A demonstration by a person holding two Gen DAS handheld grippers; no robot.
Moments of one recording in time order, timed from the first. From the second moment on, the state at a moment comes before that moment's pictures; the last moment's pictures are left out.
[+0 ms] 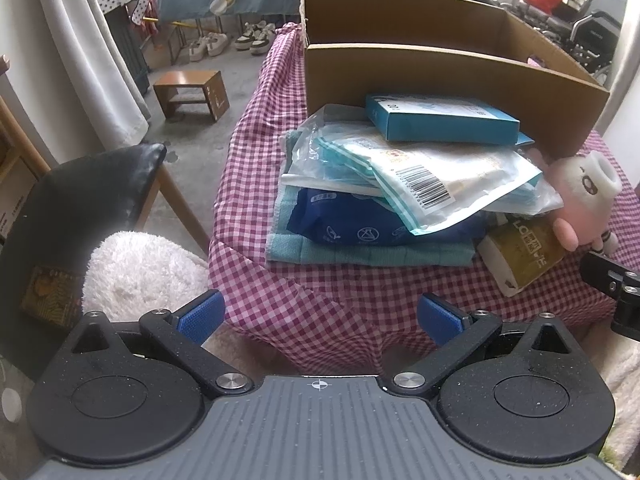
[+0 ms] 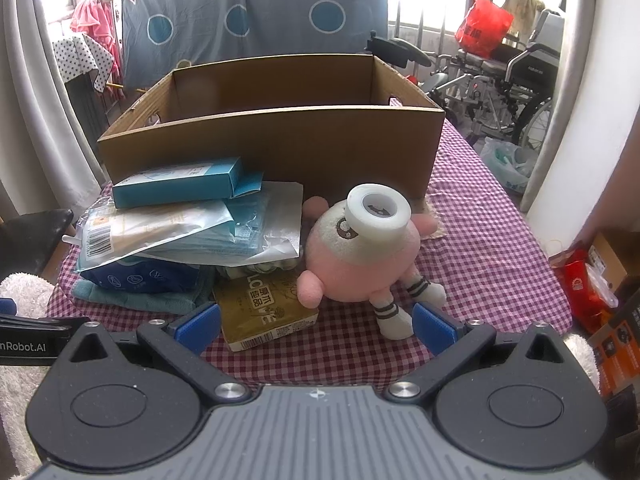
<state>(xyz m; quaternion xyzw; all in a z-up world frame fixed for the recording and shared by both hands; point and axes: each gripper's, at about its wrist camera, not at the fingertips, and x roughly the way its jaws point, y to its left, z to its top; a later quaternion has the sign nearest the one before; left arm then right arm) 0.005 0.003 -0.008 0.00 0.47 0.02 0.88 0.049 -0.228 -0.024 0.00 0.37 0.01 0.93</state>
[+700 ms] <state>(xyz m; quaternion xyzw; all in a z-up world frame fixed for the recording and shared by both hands) 0.005 0.003 -0.007 0.01 0.47 0.03 0.88 0.050 -0.226 -0.025 -0.01 0.37 0.00 0.93</state>
